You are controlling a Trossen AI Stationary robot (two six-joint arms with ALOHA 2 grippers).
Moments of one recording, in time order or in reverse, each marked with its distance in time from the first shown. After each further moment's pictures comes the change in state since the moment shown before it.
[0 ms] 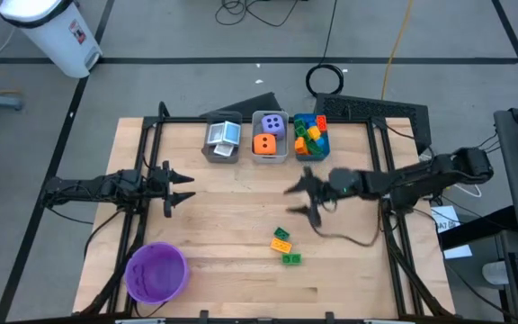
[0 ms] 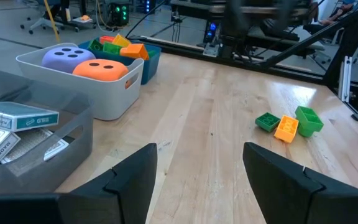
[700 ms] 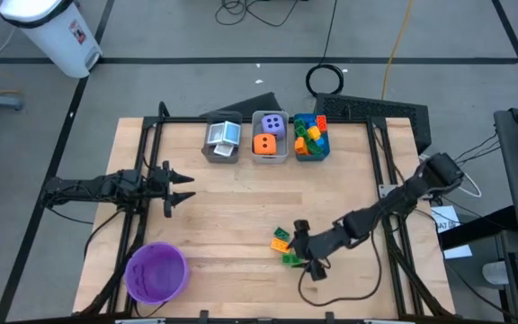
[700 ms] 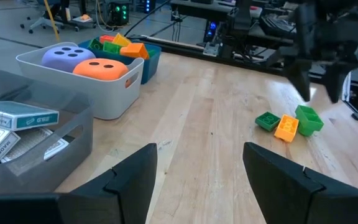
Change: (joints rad) left arm 0.000 0.000 0.000 -0.001 0.000 0.000; right arm 0.434 0.362 0.251 -0.350 0.205 0.086
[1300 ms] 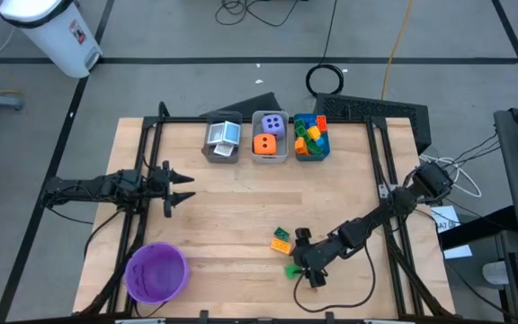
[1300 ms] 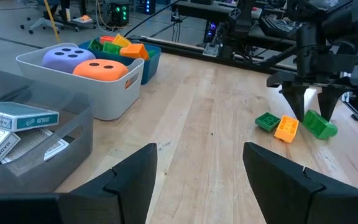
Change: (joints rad) left arm 0.000 0.000 0.000 0.001 0.000 0.000; right arm 0.048 0.132 0.001 -0.004 0.009 0.087
